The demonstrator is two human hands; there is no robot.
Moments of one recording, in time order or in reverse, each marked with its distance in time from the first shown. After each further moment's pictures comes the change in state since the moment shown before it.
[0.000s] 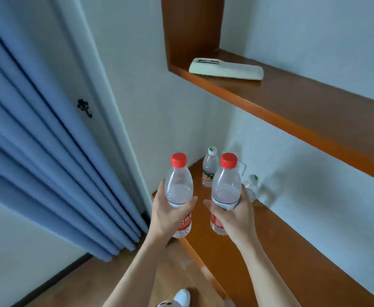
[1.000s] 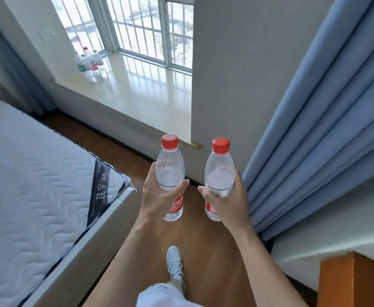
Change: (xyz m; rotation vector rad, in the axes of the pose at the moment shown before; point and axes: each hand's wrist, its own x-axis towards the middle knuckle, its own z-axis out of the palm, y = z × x) left_hand -0.277 -0.050 -0.348 0.208 1.263 -0.317; right_hand -0.215 -0.085 0.384 0.058 -1.130 -0.233
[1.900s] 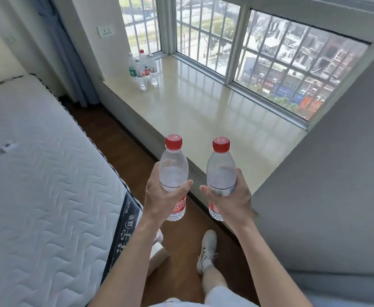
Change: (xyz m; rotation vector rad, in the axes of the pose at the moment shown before) left_hand 0.371 -0.083 -0.120 0.103 0.257 -0.060; right_hand 0.327 -0.048 0.294 -0.098 -0.240 -0.090
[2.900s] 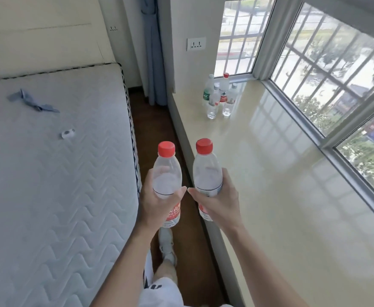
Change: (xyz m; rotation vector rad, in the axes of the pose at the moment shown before) left_hand 0.342 -0.063 -0.042 0.106 0.507 -0.162; right_hand 0.364 -0.063 0.251 0.123 -0.592 -0.142
